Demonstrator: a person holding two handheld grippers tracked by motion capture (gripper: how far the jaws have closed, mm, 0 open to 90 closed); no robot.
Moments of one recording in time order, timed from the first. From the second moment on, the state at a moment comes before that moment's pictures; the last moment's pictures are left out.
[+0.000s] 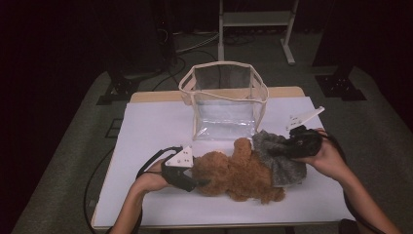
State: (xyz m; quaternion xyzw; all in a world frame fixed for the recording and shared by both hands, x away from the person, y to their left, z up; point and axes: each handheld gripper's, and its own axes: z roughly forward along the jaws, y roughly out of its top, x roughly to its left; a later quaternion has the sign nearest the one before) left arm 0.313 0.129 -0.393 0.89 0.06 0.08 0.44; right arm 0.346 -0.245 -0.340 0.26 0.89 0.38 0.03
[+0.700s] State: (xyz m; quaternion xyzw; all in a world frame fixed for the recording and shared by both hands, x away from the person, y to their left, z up) left arm 0.314 0.134 -0.395 0.89 0.05 0.07 0.44; right arm 0.367 -0.275 -0.360 0.32 0.86 0.40 0.03
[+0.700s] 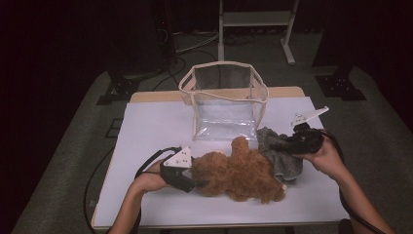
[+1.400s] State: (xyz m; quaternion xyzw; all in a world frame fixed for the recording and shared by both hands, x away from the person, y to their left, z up) left arm 0.310 0.137 -0.394 0.90 0.04 0.06 0.43; right arm 0.352 -0.243 -0.347 0.26 0.87 0.42 0.01
